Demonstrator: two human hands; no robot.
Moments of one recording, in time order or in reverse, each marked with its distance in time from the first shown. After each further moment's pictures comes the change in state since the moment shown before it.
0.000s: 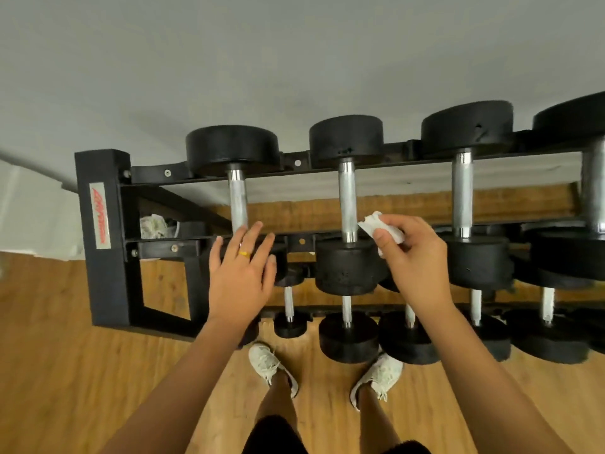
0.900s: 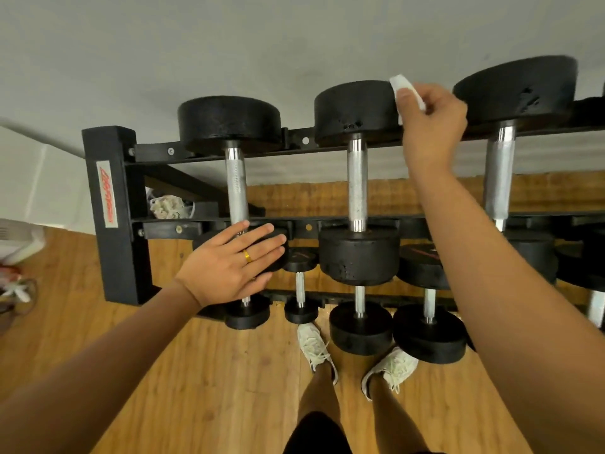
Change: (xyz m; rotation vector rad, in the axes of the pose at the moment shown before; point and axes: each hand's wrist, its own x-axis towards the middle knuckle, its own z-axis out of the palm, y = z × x) left_hand 0.015 -0.043 -0.001 0.237 -0.006 0.767; right_hand 0.162 -0.001 0.027 0.259 0.221 0.035
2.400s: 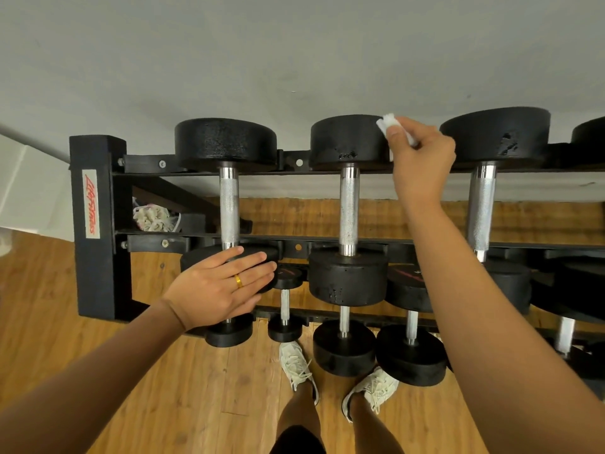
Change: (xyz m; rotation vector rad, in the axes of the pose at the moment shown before) left_hand -0.005 -0.001 0.010 -0.008 0.137 0.061; right_hand -0.003 -0.009 0.000 -0.109 -0.013 -0.051
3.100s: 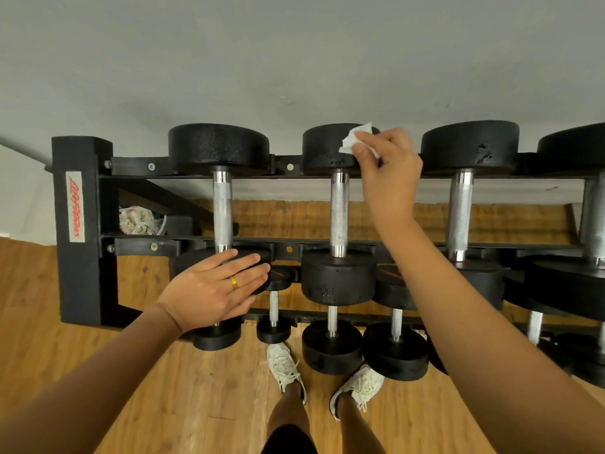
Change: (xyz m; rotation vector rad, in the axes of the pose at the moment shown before) left_hand 0.002 0.001 0.000 -0.020 0.016 0.004; right_hand -0.026 -0.012 0.007 -0.215 -0.039 -0.335
